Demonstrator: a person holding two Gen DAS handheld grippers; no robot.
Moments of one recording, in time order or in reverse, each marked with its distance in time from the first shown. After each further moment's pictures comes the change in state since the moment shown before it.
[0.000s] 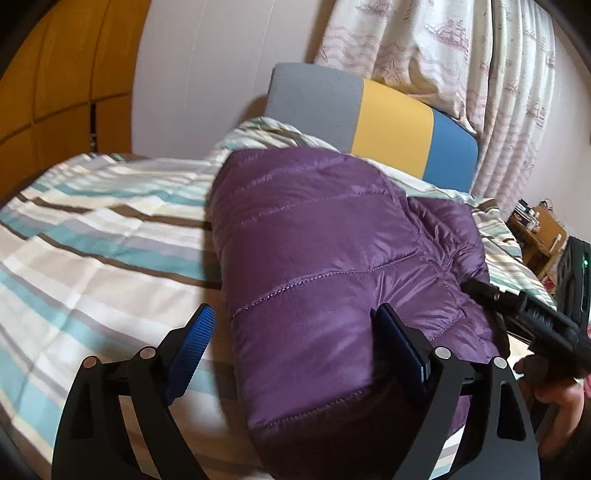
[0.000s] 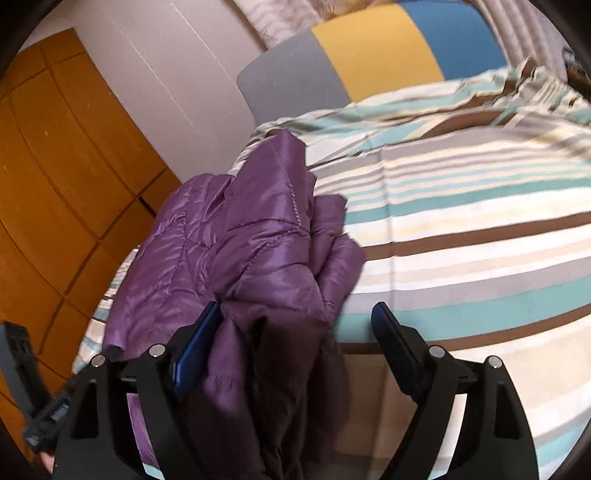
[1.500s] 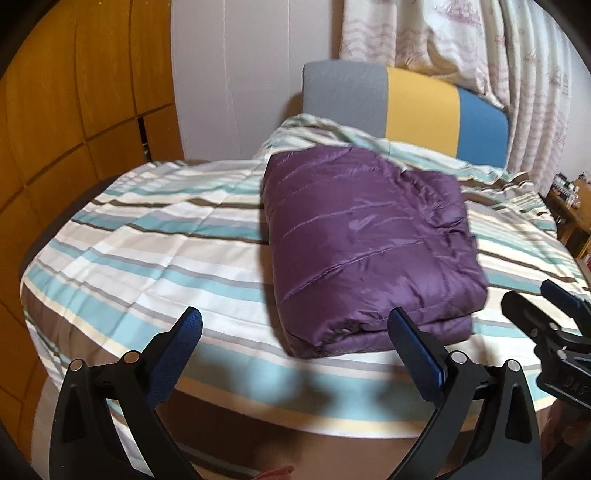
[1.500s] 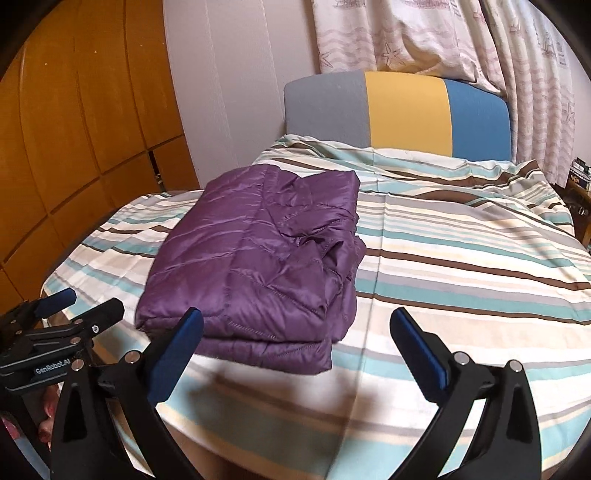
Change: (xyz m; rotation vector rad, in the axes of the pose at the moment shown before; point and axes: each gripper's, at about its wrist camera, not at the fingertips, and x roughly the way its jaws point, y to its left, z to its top) left arm -0.107 -0.036 -0.031 0.049 0.046 0.231; right arm -0.126 0.097 -0.083 -0.317 -0.055 -0.135
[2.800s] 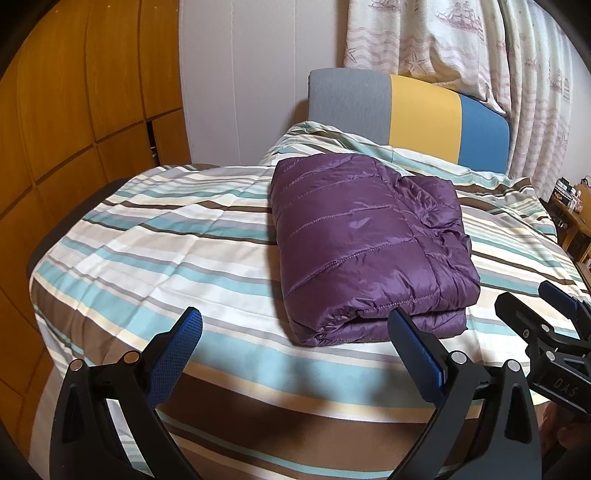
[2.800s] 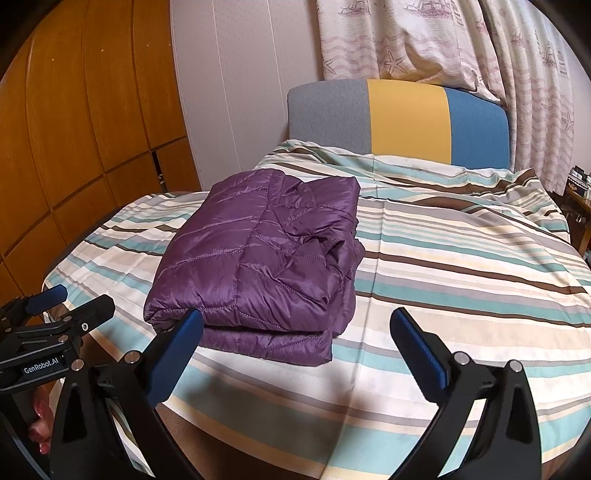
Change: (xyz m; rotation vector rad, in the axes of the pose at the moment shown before) left arm -0.018 0.000 -0.006 -0.014 -0.005 0.030; right arm -0.014 0.004 -0.004 -0.017 -0.015 -0.003
